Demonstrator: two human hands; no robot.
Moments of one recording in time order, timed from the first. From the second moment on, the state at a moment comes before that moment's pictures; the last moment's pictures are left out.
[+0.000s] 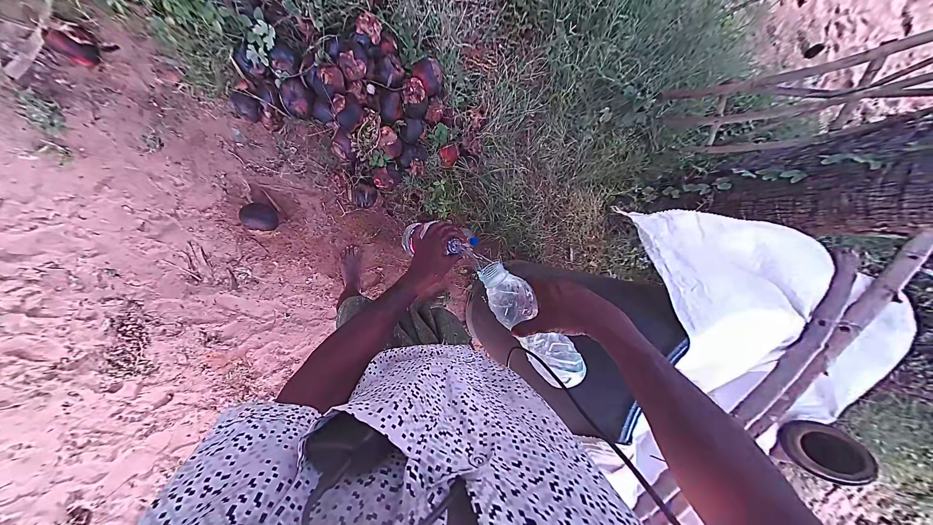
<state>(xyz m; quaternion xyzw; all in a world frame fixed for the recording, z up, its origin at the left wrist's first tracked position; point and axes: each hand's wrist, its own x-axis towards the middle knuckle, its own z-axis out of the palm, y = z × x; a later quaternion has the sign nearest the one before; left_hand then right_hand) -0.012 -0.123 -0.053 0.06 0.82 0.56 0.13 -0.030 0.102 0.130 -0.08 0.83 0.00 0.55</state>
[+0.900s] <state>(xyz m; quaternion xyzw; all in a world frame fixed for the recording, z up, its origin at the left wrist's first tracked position) -0.028 -0.116 -0.092 0.06 0.82 0.55 0.13 -0.037 0.096 0.126 -0.08 0.81 0.01 0.59</state>
